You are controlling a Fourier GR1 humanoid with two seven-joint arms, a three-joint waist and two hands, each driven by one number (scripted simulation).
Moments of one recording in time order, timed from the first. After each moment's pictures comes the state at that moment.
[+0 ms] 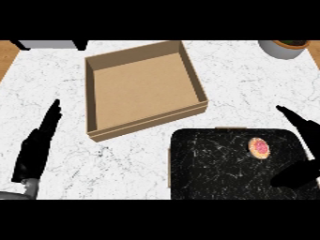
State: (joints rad) left arm -0.02 0.42 -0.21 -1.53 0.05 0.30 0.09; right arm -0.14 -0.83 0.38 -1.79 0.11 0.04 0.77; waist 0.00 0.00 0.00
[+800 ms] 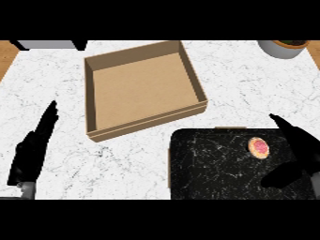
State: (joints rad) left arm 0.02 0.35 -0.12 -1.56 -0.03 0.21 0.10; right arm -0.09 -0.60 0.29 -1.73 0.33 0.18 0.82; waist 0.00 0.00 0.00
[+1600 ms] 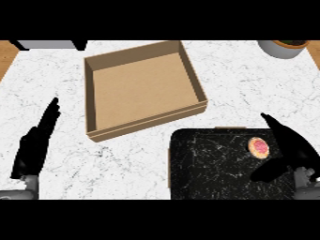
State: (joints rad) left arm -0.02 0.27 -0.03 -1.51 -0.10 0.13 0.09; right arm -0.08 -0.41 0.19 -1.63 0.53 0.25 0.71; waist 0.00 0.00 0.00
